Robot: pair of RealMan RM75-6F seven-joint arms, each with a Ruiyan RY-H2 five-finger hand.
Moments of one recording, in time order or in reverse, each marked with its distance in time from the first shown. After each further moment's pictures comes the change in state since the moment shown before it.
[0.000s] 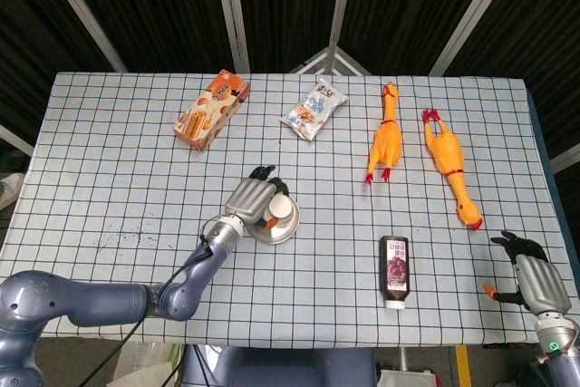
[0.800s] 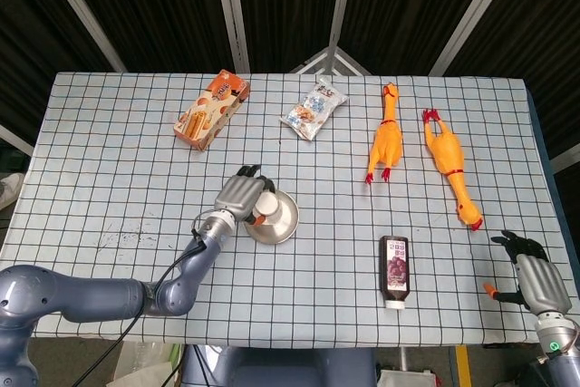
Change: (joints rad) left arm -0.033 0.050 0.009 -0.026 -0.114 0.069 0.067; right arm 0.000 -0.001 -0.002 0.001 -0.003 0.000 0.002
